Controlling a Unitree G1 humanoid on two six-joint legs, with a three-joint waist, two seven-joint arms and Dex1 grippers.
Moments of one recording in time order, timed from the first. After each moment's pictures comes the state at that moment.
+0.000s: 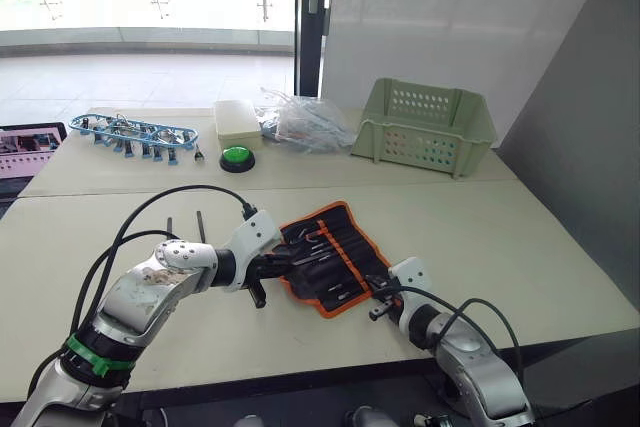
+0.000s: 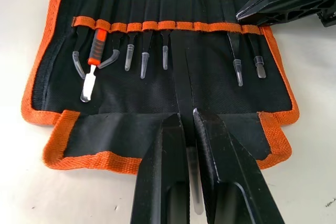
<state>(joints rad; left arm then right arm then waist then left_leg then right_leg) -0.48 0.75 -0.26 -0.33 -0.38 0.88 -0.78 0.01 -0.26 0.15 -0.25 0.14 0.46 0.38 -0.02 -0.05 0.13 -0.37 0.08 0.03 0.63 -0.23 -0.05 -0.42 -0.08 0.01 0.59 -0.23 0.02</state>
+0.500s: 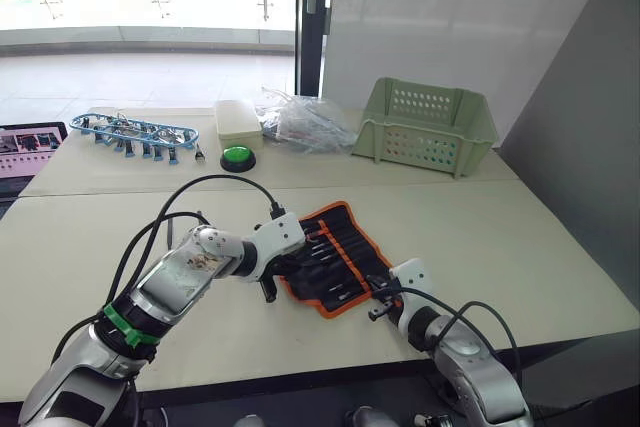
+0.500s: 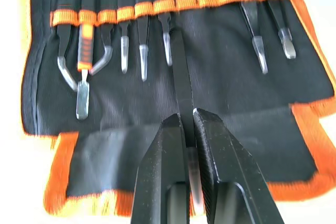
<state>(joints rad) -0.63 0.69 -0.46 -0.22 -0.21 0.89 -0.80 0.03 -0.24 0.15 -0.27 0.14 0.46 0.35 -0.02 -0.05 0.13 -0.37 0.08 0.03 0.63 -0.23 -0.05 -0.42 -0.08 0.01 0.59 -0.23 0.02</state>
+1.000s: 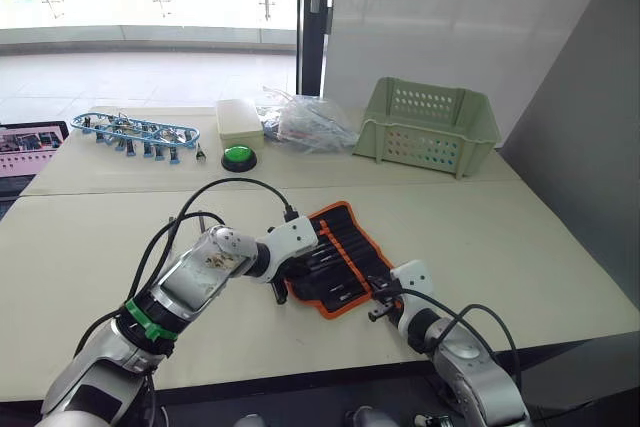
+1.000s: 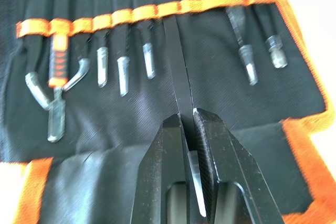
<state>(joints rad) -0.65 0.64 -0.48 -0.19 -0.18 0.90 -0.85 0.05 -0.23 0.15 -0.29 0.14 0.46 0.33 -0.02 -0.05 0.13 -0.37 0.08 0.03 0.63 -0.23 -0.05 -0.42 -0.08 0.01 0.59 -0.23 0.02</state>
